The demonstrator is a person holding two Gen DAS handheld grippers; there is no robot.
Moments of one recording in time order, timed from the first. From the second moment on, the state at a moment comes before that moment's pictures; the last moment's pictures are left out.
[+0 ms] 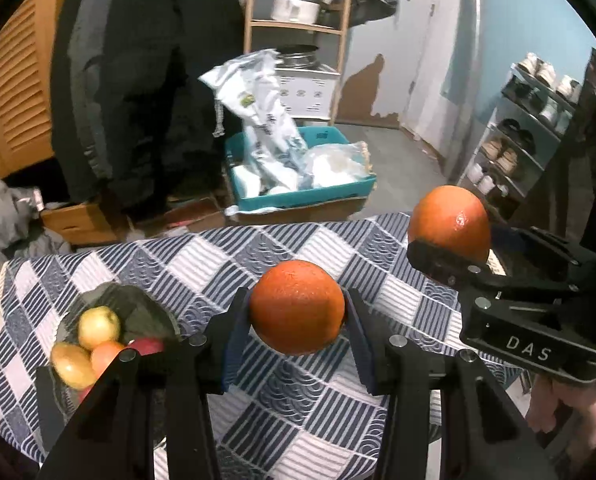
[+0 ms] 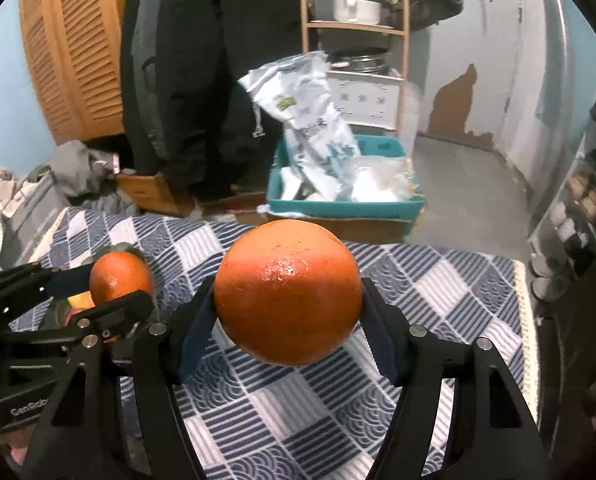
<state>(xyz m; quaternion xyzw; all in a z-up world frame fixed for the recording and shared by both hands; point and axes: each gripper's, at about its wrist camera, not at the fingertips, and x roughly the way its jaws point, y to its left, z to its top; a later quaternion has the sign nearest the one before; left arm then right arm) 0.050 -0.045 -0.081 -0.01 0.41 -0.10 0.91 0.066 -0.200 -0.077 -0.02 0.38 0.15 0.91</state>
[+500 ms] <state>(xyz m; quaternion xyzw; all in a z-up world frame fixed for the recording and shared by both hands) 0.051 0.045 -0.096 -0.06 0.42 -0.02 0.91 0.089 -0.124 -0.086 -0.02 0.40 0.20 0.90</state>
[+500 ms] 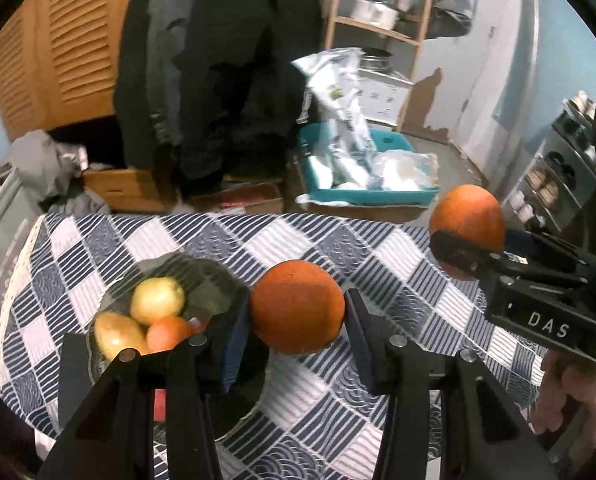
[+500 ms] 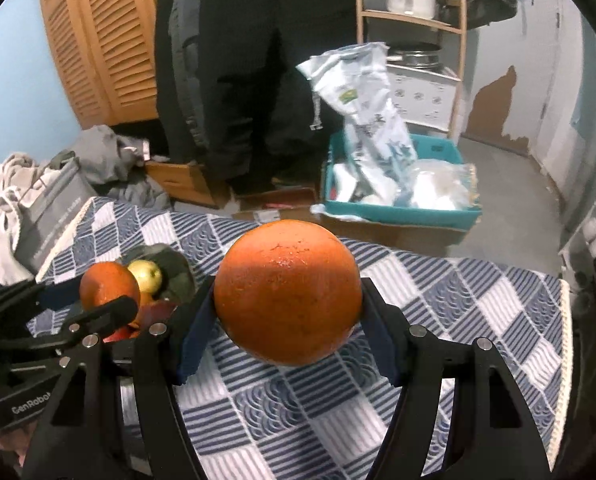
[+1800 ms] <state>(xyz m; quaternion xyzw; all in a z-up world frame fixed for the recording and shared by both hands) 0.051 0.189 -0.193 -0.14 0.50 0.12 0.85 0.121 0.037 -0.183 -0.06 0.50 0.31 0.80</state>
